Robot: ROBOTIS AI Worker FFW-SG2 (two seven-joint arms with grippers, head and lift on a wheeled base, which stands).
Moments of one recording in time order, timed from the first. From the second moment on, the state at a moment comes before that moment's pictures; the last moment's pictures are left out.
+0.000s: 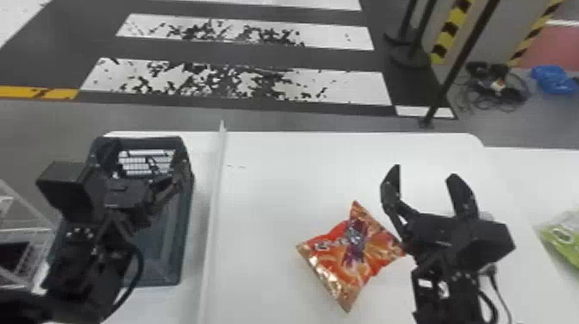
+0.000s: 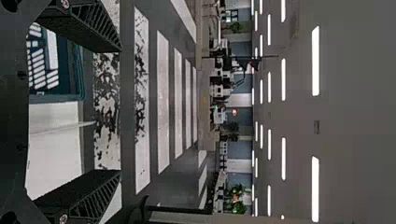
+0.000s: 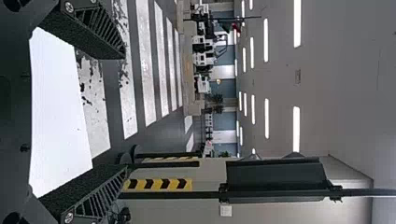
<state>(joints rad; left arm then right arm) 0.45 0.24 -0.05 -2.08 0.18 0.10 0.12 0.47 -0.23 0.20 -1.86 -0.14 -0.26 -0.40</state>
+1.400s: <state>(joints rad) 0.55 0.27 0.15 -2.05 0.29 0.03 0.04 0.50 -0.26 0.58 -2.10 0.25 0.89 -0.34</state>
